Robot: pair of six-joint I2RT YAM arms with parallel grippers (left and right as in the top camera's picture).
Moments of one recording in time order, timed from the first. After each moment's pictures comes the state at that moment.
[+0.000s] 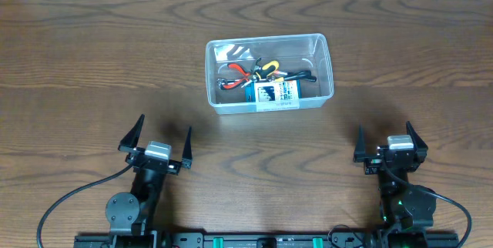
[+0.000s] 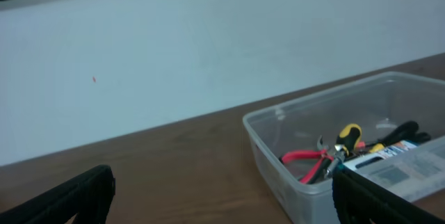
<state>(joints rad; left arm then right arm) -0.04 0.01 0.01 0.07 0.20 0.17 0.03 0.01 0.01 -0.07 0.02 -0.18</state>
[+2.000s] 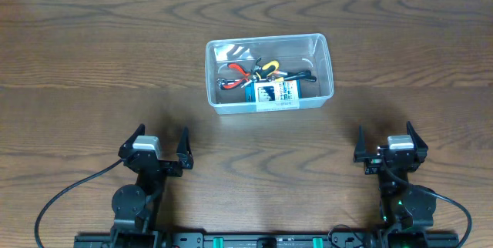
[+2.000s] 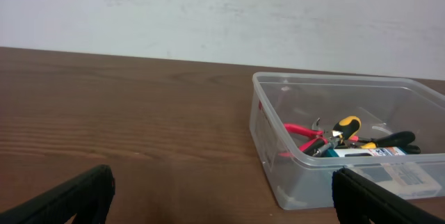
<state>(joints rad) -0.10 0.01 0.02 -0.11 0.05 -0.12 0.03 0.01 0.01 -0.07 0.02 -0.18</state>
